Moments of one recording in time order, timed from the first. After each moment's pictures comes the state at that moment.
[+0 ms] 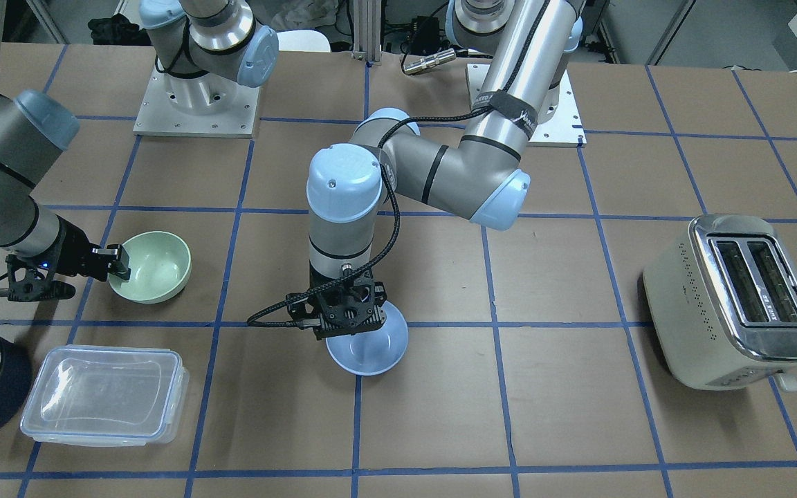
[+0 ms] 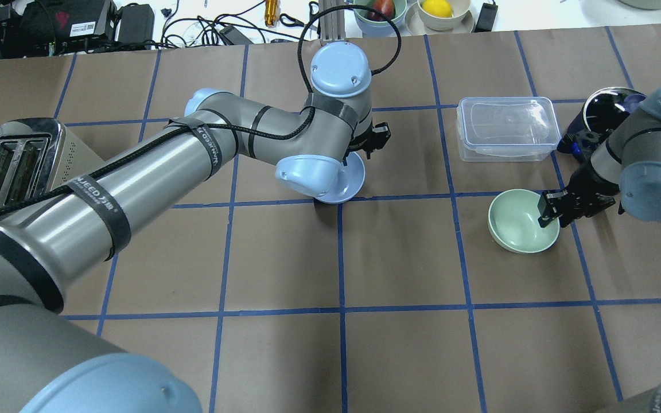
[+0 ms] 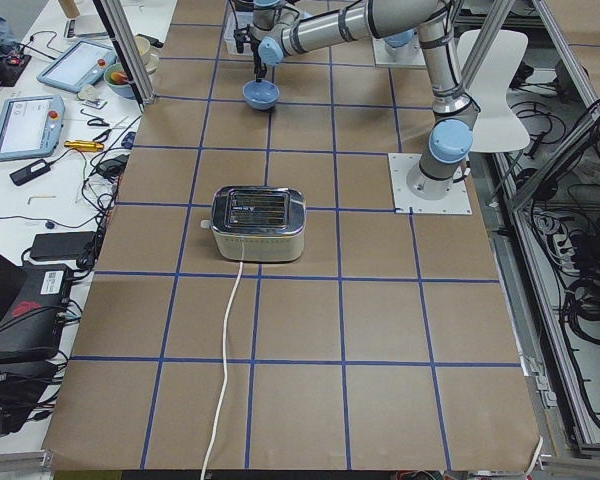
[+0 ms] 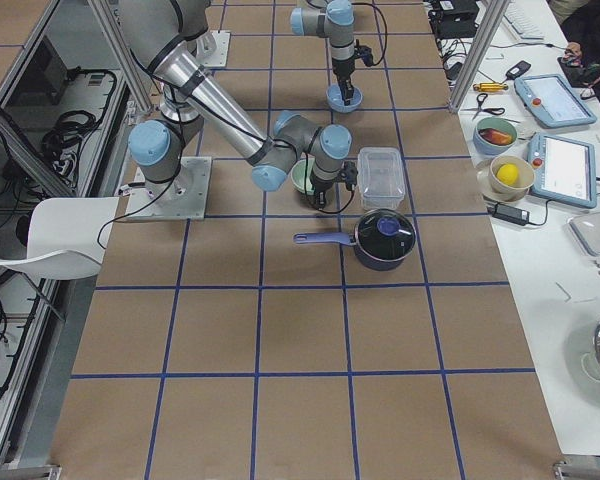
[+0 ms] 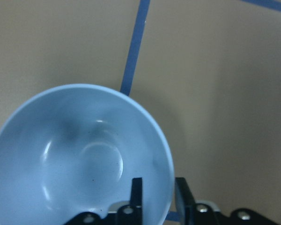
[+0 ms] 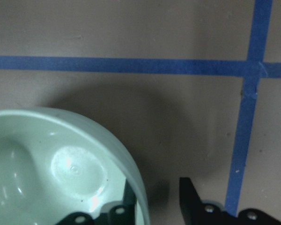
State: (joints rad) left arm -1.98 -2.10 -1.52 -0.89 1.57 -0.61; right arm 1.12 -1.30 2.04 -2.12 -1.49 -0.49
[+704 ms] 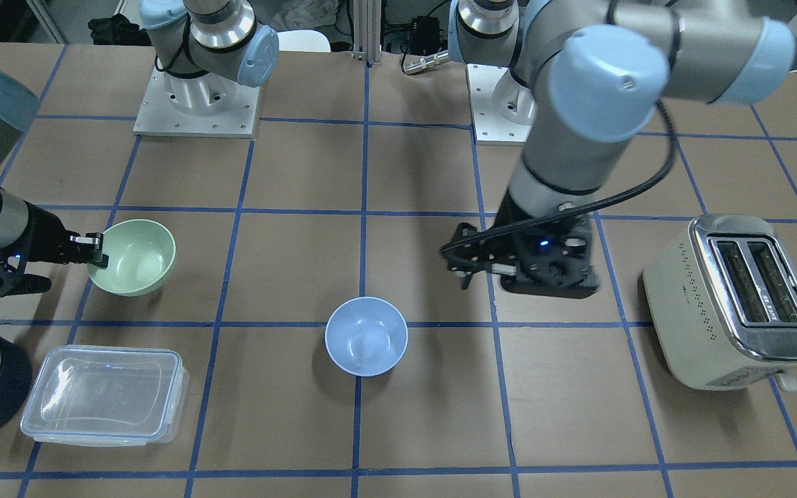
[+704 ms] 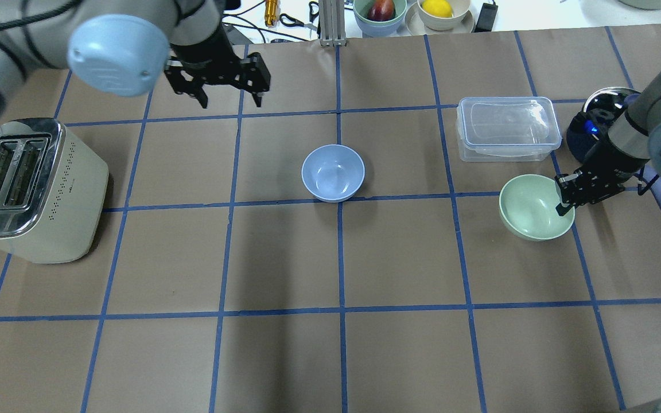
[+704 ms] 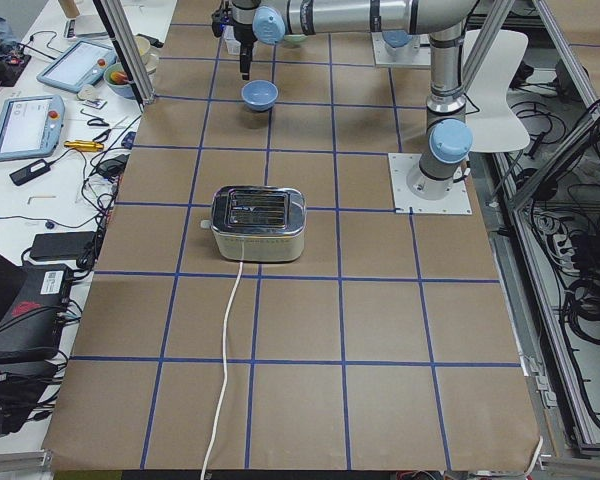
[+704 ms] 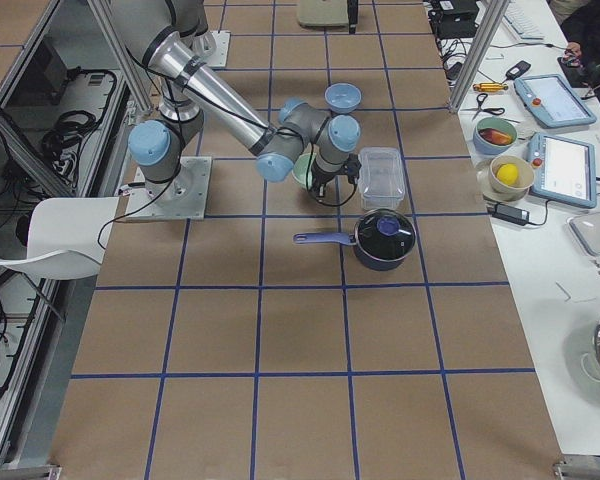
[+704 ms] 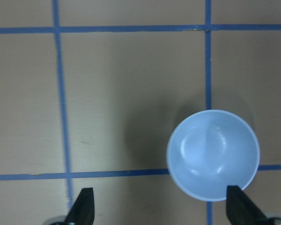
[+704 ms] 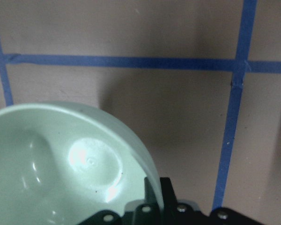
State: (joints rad) left arm -1.61 -1.80 -1.43 -1.40 1.53 0.04; right arm 1.13 -1.33 1.86 -1.83 -1.47 -0.49
